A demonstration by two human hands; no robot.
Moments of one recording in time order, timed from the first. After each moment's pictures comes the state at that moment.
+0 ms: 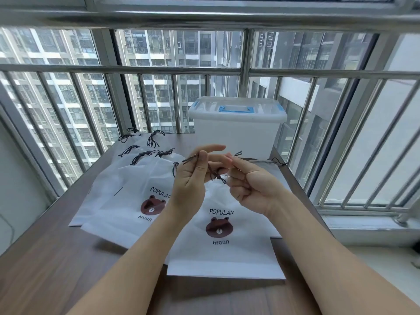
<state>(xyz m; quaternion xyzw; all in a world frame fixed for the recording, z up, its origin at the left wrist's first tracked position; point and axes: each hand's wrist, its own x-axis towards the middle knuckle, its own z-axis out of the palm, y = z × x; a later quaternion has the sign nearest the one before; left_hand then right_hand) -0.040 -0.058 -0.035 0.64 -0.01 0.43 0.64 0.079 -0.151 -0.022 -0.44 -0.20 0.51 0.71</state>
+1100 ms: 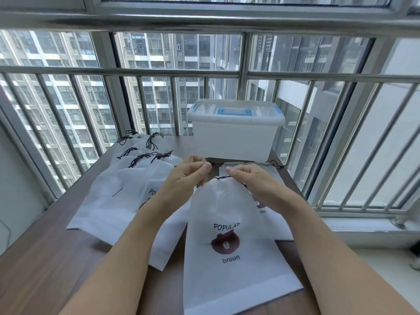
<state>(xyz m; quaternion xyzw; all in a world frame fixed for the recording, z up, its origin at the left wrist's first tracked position) -0.052 -0.025 -0.029 0.79 0.10 0.27 0.54 0.100 -0.163 -0.022 -0.71 -0.44 0.28 0.47</state>
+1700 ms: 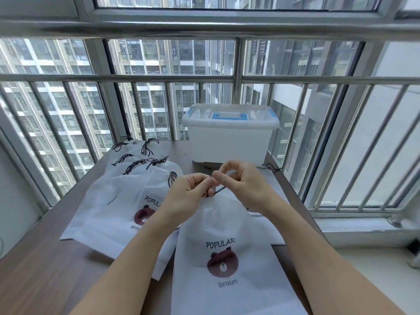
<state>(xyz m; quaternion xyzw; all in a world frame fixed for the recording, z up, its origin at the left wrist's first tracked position) -0.037 -0.038 -0.043 0.75 0.16 0.25 0.60 0.092 -0.156 -0.028 -0.68 -0.49 0.15 0.52</state>
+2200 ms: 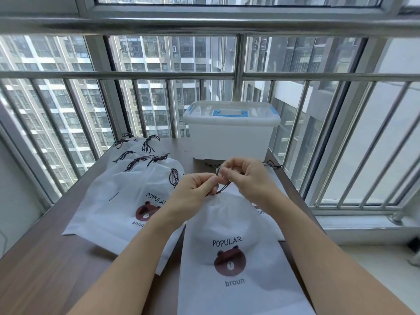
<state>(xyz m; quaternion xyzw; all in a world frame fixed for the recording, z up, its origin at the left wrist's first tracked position) -0.035 -0.042 -0.046 0.75 0.13 0.24 0.60 0.094 -0.155 -0.029 -0.67 -0.44 0.16 0.57</state>
